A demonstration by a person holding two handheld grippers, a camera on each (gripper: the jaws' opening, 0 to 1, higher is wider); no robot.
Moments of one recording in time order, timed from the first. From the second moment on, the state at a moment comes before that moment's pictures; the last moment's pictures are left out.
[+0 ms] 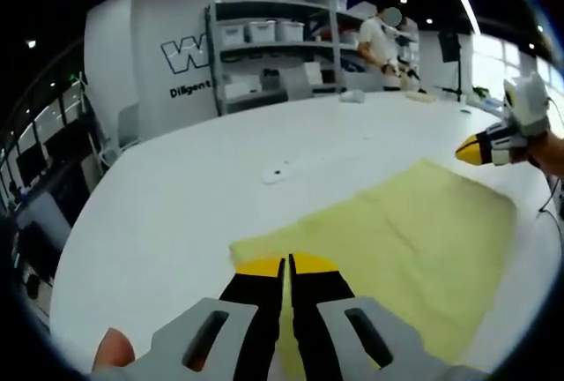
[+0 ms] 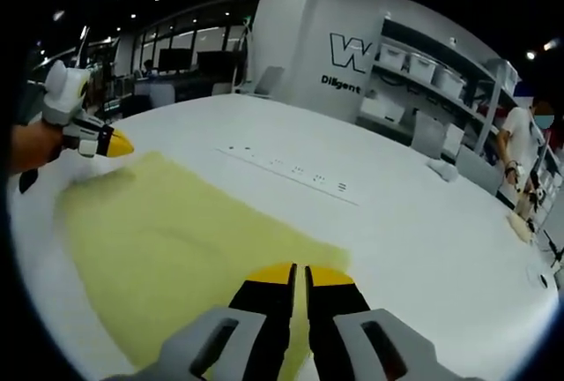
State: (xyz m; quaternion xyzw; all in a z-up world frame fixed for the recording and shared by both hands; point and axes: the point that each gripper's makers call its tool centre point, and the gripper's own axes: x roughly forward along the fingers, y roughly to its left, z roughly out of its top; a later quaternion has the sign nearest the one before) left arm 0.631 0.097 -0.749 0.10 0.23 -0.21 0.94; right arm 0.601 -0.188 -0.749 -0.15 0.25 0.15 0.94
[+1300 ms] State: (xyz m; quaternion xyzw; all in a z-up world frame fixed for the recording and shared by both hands) left arm 0.525 0.094 -0.727 0.07 0.23 -0.22 0.95; right arm 0.499 -0.184 -0.730 -0.14 0.25 0.17 0.94
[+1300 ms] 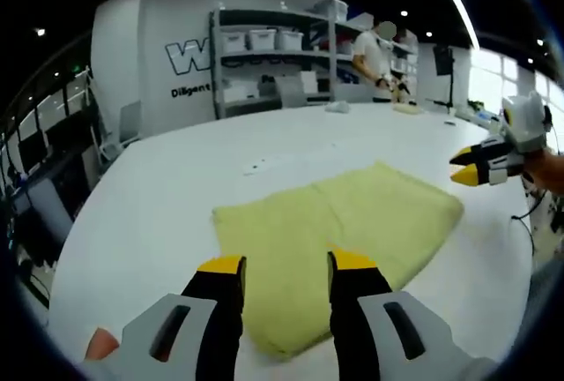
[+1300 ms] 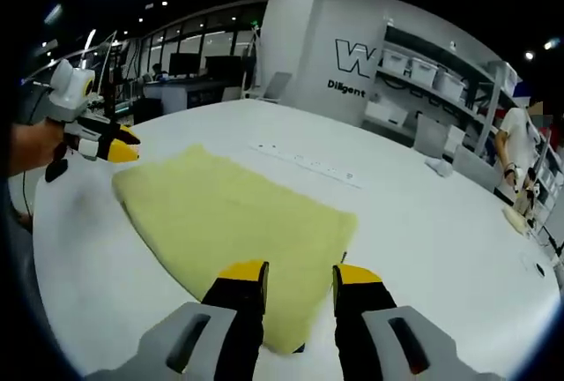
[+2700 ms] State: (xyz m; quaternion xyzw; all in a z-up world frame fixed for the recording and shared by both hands) left arm 0.456 0.128 -0.778 0.04 0.31 -0.20 0.93; right arm 0.440 -0.192 -0.777 -0.08 0.32 0.19 0.92
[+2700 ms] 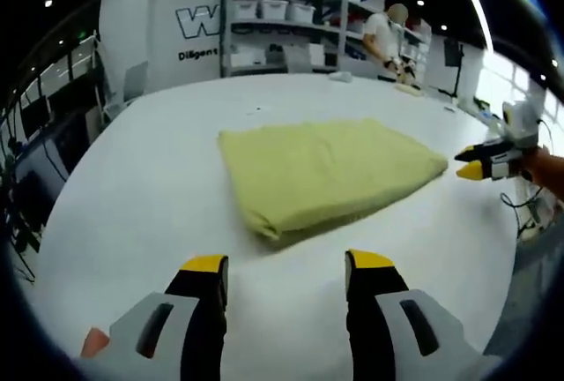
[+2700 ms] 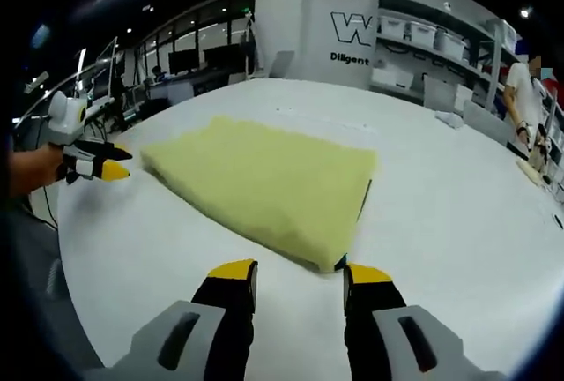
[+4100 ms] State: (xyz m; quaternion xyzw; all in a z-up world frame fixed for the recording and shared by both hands) left arm 0.482 0.128 -0.784 0.04 0.31 -0.21 0.93; right arm 0.458 -0.201 -0.788 -0.11 0.34 0.18 0.92
